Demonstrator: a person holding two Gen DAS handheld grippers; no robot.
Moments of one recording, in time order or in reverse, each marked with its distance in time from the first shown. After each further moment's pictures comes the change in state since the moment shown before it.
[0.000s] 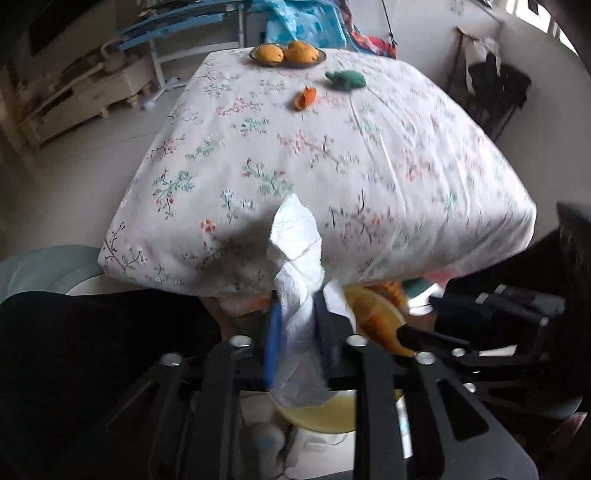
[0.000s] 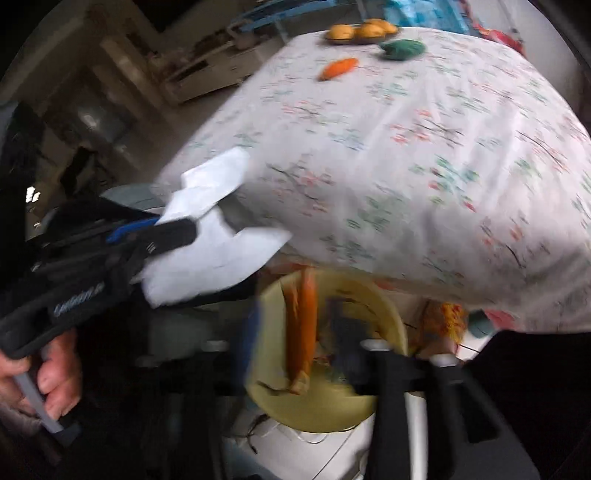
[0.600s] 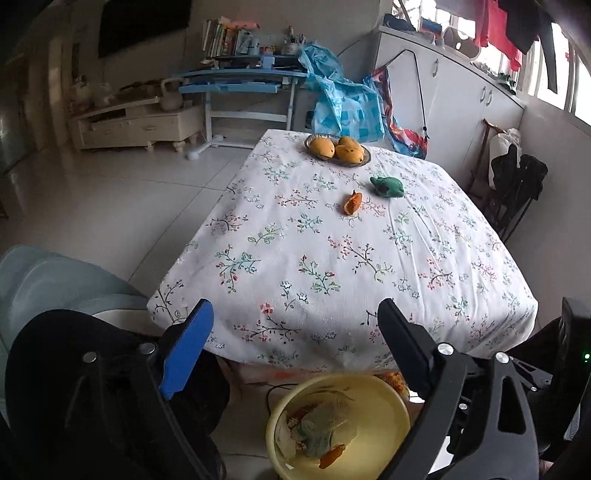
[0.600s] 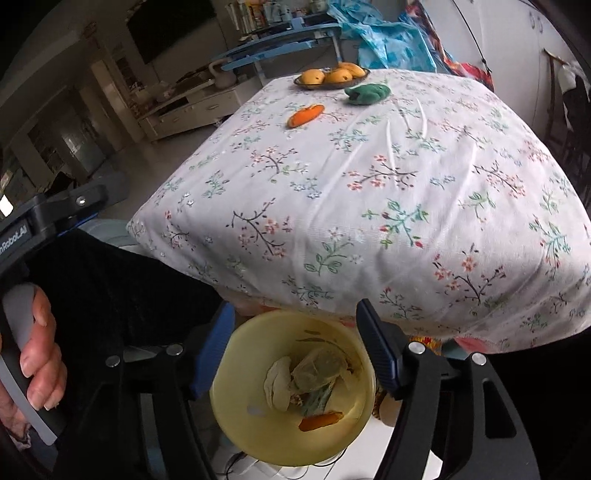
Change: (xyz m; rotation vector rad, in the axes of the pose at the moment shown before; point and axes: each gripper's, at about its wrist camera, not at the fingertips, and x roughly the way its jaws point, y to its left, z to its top) left arm -0.040 0.032 0.012 -0.191 -0.340 0.045; right arm -0.010 -0.003 0.003 -0.008 -0.180 -0.102
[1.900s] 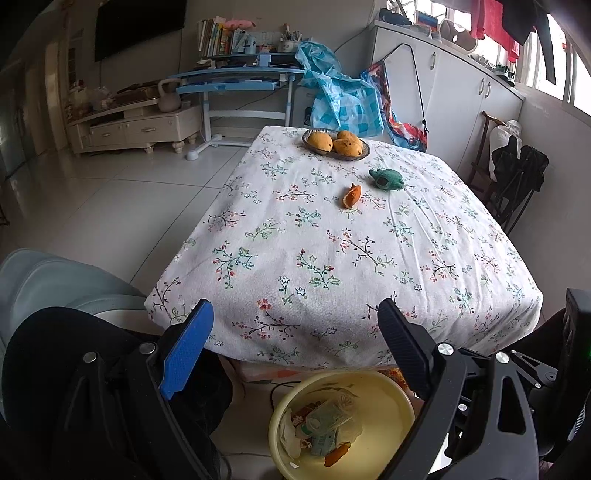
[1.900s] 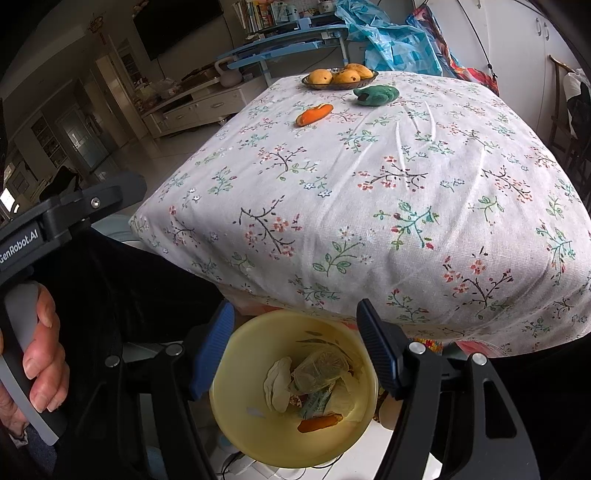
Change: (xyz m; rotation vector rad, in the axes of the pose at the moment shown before) left arm 0.003 -0.003 -0.006 0.012 0.003 0.006; right arm 0.001 0.003 -0.002 -0.012 -0.005 0.001
